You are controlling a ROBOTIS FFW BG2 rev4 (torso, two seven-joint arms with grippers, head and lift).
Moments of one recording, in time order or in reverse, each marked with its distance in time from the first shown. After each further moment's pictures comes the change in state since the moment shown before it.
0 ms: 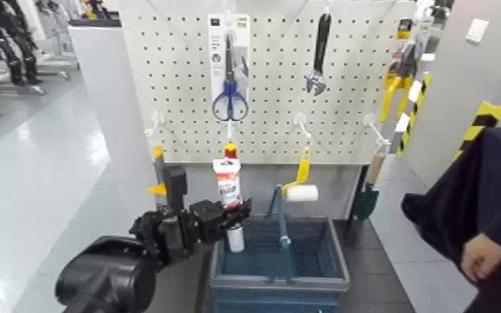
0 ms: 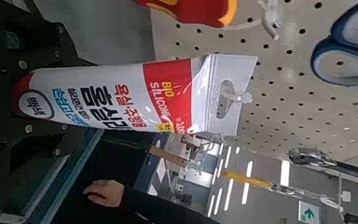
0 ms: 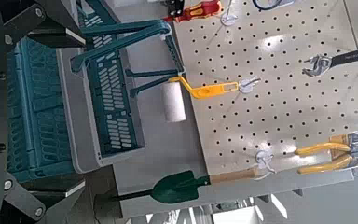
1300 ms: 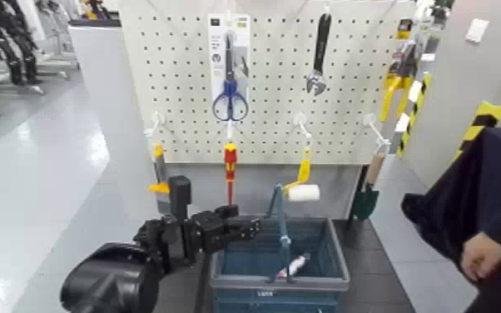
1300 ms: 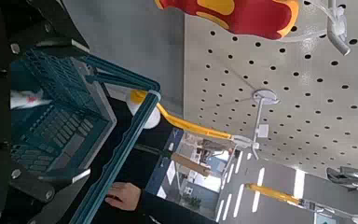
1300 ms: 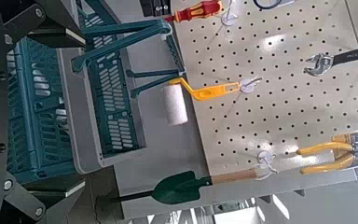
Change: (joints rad) left arm -0.012 -0.011 -0.013 0.075 -0.019 -0.006 -0.002; right arm -0.006 -0.007 0.005 0.005 -0.014 0.002 0.000
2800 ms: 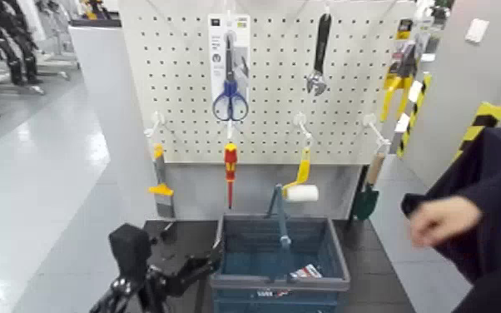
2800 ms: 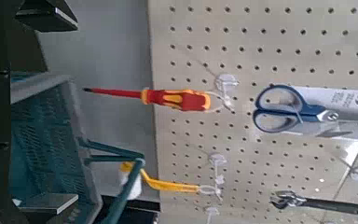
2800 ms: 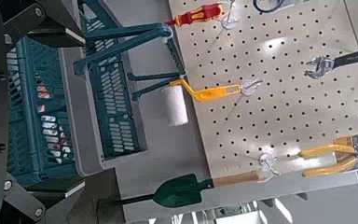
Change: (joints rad) left arm 0.551 -0.044 0.193 -0.640 -0.243 -0.092 0.466; right arm 0.005 -0.011 0.001 -0.008 -0.013 0.007 0.016
